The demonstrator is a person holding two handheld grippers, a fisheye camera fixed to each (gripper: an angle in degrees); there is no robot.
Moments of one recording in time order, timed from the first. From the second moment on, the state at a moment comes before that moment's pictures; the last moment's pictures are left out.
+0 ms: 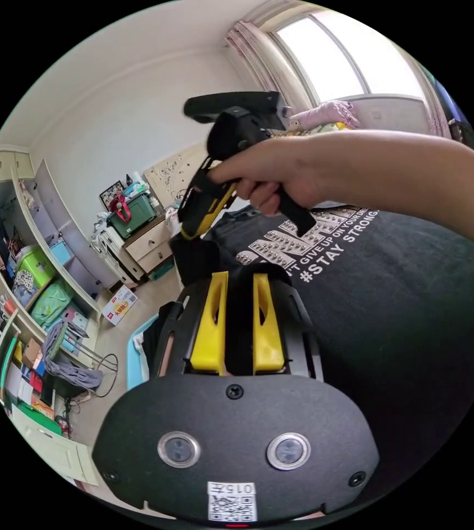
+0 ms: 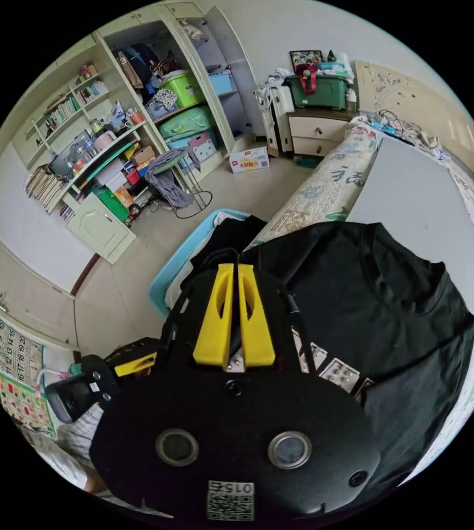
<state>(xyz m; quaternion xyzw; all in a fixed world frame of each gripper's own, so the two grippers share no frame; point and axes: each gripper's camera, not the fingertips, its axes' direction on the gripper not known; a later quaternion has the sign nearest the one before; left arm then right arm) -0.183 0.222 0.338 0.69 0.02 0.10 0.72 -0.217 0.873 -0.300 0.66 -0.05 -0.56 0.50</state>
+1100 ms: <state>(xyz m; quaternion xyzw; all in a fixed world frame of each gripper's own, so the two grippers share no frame) -0.353 0.106 0.437 0.63 0.13 0.19 0.74 -0.087 0.874 -0.313 0.70 -0.06 -0.49 0.51</state>
